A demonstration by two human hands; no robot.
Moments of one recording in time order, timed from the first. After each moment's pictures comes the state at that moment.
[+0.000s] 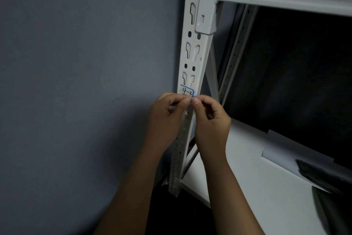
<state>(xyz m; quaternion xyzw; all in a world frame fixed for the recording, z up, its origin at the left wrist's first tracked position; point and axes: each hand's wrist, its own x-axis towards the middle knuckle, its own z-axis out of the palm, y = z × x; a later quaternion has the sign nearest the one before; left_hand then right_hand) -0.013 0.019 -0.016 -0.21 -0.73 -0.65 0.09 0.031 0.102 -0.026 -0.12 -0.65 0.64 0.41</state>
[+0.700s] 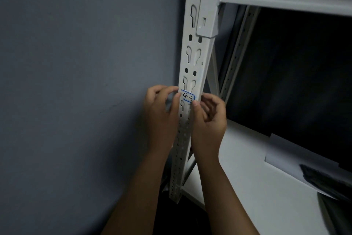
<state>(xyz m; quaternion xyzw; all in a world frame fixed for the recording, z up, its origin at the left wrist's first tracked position) -0.041 0.033 -0.029 -0.16 -0.74 -0.61 0.25 0.010 0.097 -0.031 -0.14 -0.59 0.67 0.43</state>
